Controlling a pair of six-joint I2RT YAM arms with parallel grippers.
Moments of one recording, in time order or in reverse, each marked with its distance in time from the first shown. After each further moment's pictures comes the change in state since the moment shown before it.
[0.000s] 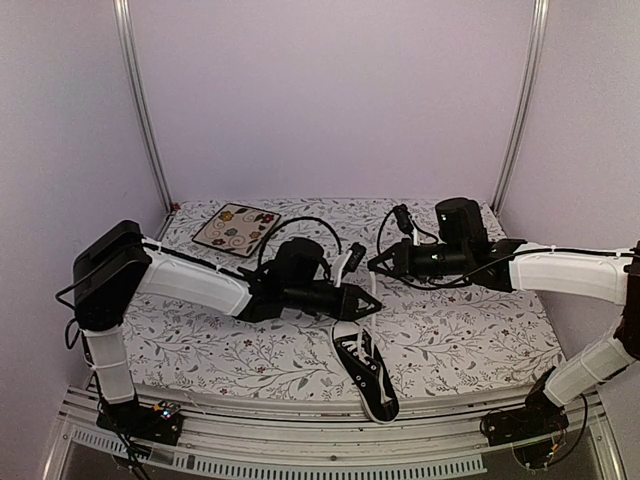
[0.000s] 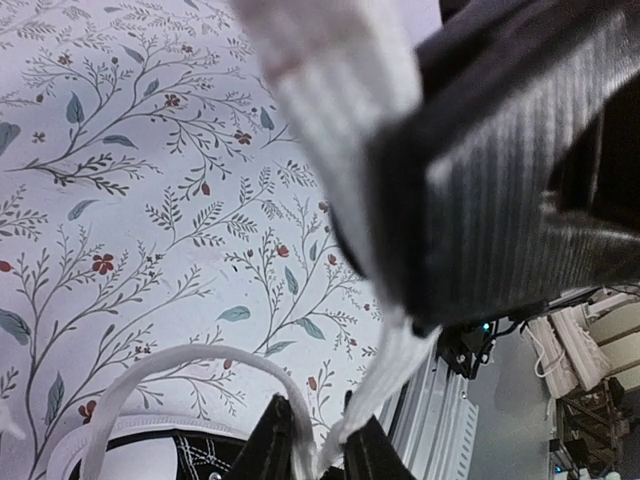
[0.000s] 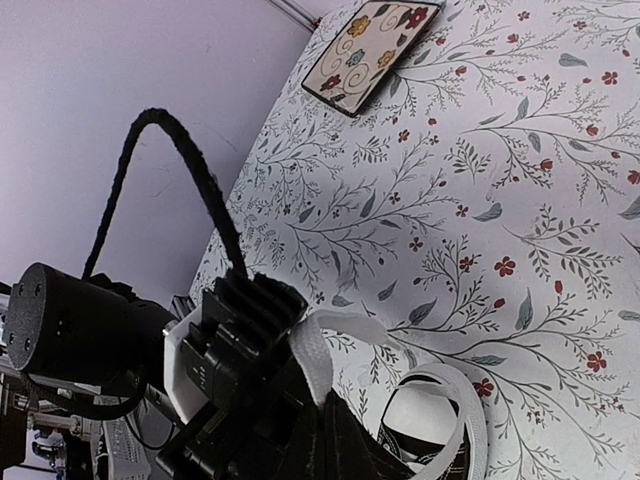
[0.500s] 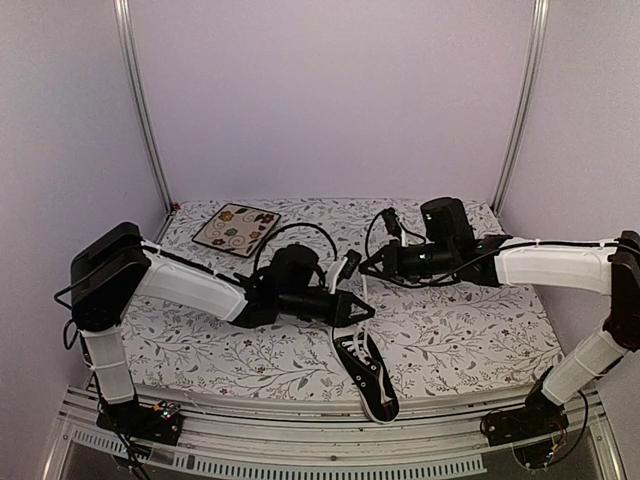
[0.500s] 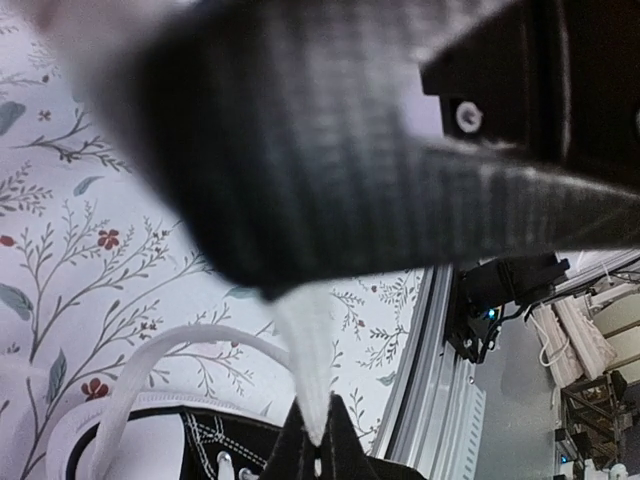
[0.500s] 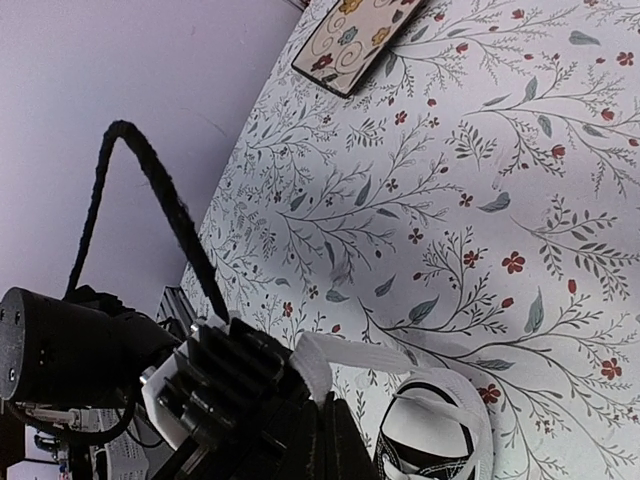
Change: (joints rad) left arm -0.001 -0.006 -0.040 0.031 0.007 0.013; right arm 0.018 0.063 0.043 -0.012 -0.005 0.000
